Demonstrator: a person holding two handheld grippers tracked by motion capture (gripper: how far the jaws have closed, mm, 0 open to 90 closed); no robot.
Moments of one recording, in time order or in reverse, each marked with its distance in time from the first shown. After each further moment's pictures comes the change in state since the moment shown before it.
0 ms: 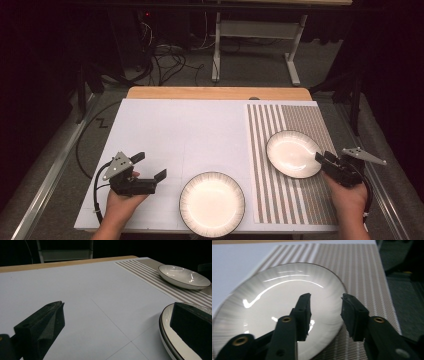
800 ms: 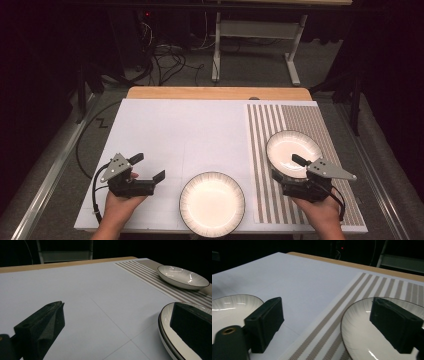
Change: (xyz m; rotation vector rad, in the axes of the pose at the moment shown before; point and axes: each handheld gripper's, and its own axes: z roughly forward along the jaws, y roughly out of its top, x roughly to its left) left arm 0.001 -0.003 -0.005 -0.013 -0.003 0.000; right arm 0.117 0.003 -0.031 -0.138 0.335 -0.236
